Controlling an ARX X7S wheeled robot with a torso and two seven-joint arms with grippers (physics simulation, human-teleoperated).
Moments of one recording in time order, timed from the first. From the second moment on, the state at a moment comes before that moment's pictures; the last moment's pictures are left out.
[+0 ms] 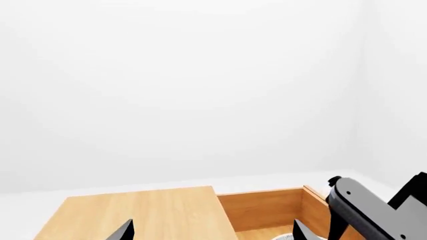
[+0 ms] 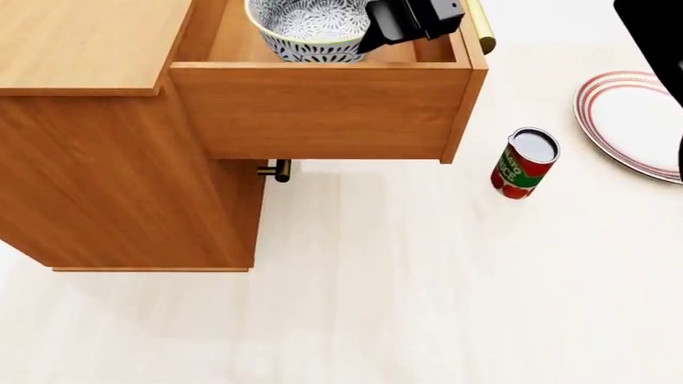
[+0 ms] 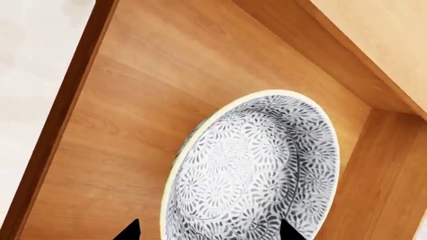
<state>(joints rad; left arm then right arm) -1.51 -0.97 0.03 0.45 -1.93 -1.05 -0.83 2.24 0.00 -1.55 1.02 0.27 0.12 -1.46</state>
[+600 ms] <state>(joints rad) -1.51 -0.98 0.02 0.45 -1.92 -1.04 -0.81 2.27 0.00 -1.54 1.06 0.32 0.11 -1.49</state>
